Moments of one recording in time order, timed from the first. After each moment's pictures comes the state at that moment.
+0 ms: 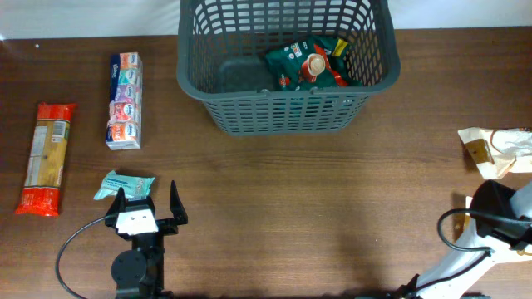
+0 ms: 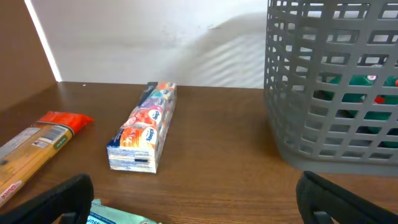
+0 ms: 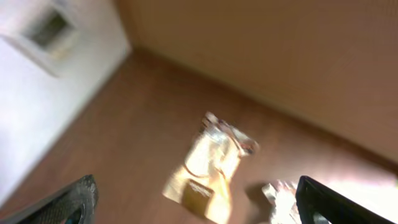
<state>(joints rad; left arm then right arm) 0.06 0.01 0.02 -0.08 -0.07 -0.01 -0.49 2.12 2.98 -1.69 0.41 0.46</state>
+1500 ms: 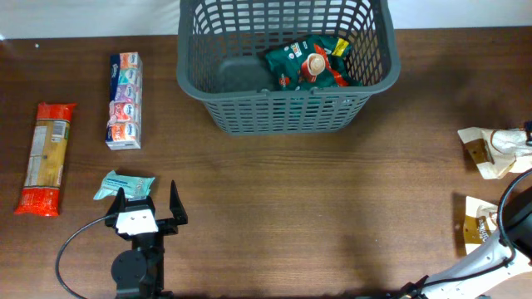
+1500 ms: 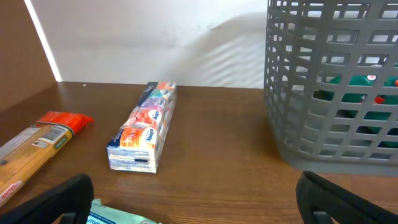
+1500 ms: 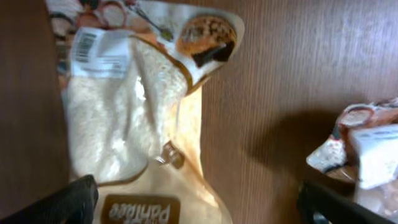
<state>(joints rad) 0.06 0.01 0.02 -0.08 -0.07 -0.01 -0.75 2.12 1.79 -1.01 0.17 0.80</state>
